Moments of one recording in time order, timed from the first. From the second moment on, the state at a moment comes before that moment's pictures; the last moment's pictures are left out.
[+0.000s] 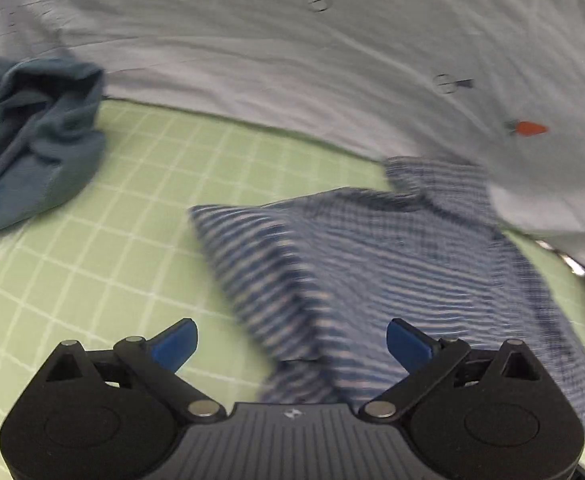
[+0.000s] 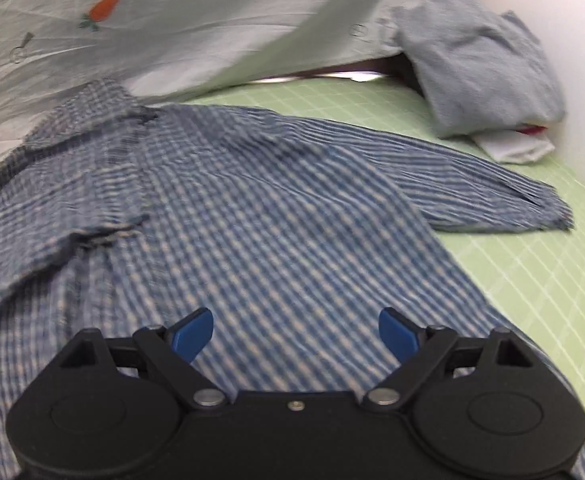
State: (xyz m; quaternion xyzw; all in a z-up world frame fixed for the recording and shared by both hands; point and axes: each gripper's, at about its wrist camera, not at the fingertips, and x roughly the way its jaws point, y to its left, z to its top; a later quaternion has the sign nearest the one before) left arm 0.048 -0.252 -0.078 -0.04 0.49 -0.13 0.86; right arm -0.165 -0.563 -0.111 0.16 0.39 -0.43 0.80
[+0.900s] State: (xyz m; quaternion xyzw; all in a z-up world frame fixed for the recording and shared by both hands) left arm 0.140 -0.305 -0.095 0.03 0.48 -0.14 0.87; right arm -0.078 -0.625 -0.067 0.07 0.28 -0.38 0.88
